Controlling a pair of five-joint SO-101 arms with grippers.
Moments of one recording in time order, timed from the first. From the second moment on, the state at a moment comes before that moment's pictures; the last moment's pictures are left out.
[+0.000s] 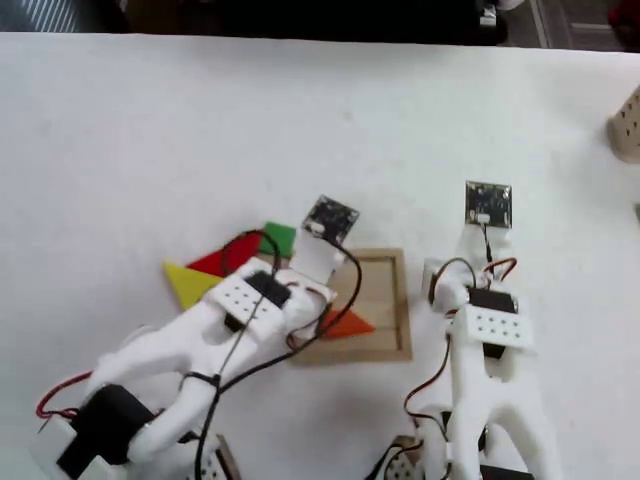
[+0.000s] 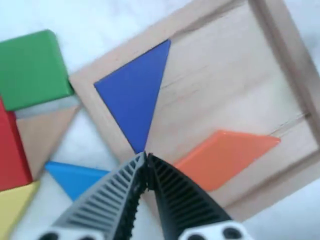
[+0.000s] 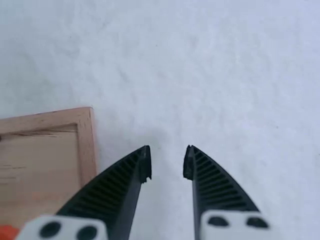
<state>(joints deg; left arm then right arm) 32.6 -12.4 52.4 40.0 9.5 6.0 -34.2 66.3 33.5 4.9</state>
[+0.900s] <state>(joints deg) 38.8 -22.7 54.8 46.5 9.4 6.0 -34.2 66.3 33.5 4.9</state>
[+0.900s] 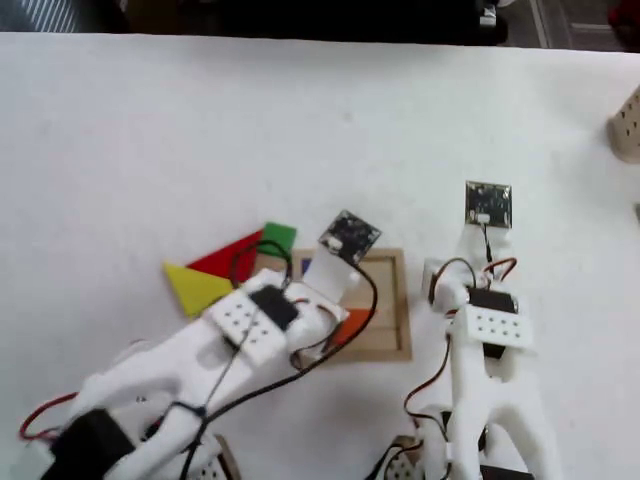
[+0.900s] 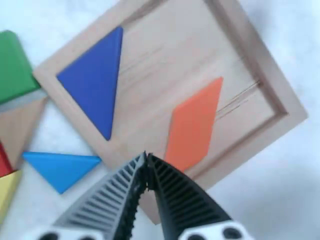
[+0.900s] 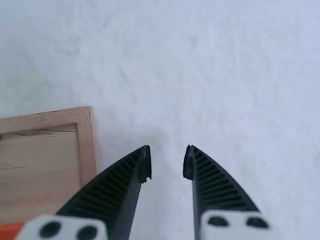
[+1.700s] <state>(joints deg) 43.9 -9.4 50.2 46.5 6.1 5.3 -34.2 66.3 33.5 4.9</state>
